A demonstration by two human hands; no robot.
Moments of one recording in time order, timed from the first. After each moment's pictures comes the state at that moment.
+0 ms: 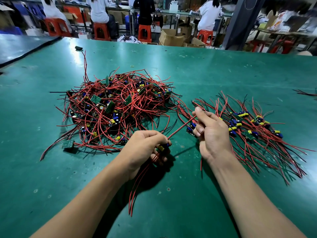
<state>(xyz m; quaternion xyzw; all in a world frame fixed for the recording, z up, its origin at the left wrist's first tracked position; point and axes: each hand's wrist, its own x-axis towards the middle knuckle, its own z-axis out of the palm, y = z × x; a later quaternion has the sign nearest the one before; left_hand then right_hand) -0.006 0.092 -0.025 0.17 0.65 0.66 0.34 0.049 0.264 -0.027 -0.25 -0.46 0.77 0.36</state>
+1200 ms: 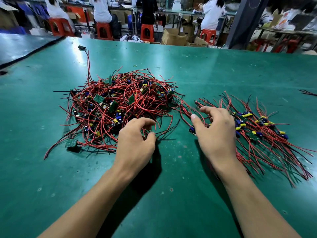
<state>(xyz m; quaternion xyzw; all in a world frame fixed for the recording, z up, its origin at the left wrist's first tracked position) -0.014 0.084 -0.034 0.25 0.83 0.50 -0.06 0.064 0.266 -0.029 -0.30 -0.85 0.24 0.37</state>
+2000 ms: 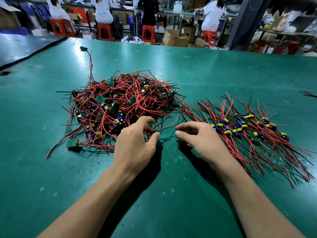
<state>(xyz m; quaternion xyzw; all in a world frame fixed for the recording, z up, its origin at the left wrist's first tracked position) -0.013 0.080 -0.032 0.29 0.83 0.45 -0.11 0.060 0.253 -0.029 -0.23 -0.81 0.53 0.15</state>
